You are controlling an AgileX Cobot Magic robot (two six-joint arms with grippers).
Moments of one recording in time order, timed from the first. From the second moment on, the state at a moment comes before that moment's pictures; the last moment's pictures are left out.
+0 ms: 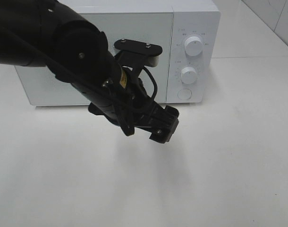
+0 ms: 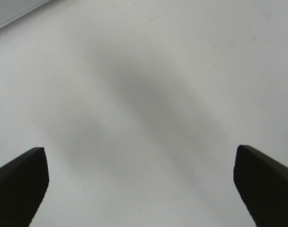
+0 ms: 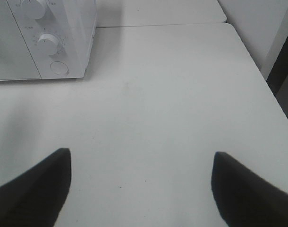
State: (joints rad) left arm -0.90 1.80 -1.19 0.06 0.55 -0.31; right arm 0.06 0.00 -0.51 -0.10 1.00 0.12
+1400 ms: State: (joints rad) left arm -0.12 1.14 -0.86 -0.06 1.10 -0.04; right arm 0.06 0.00 -0.51 -0.10 1.00 0.12
